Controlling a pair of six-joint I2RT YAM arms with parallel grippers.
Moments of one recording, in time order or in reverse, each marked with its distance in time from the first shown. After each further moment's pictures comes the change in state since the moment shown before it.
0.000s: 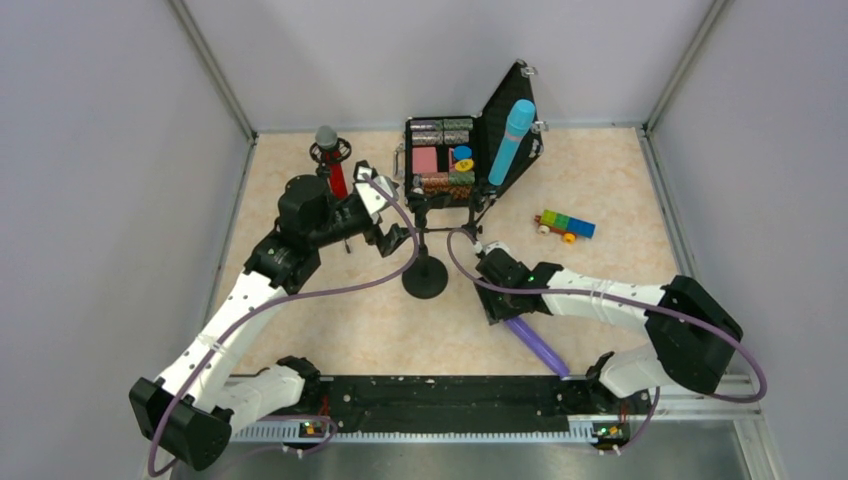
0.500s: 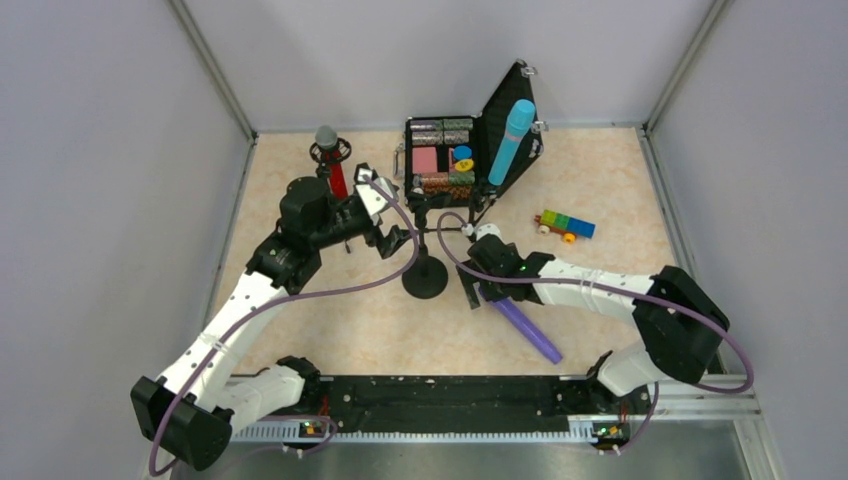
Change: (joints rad) left arm 0.006 0.000 -0.024 0.011 0.006 -0.008; right arm -0.032 0.056 0.075 0.113 0.056 -0.047
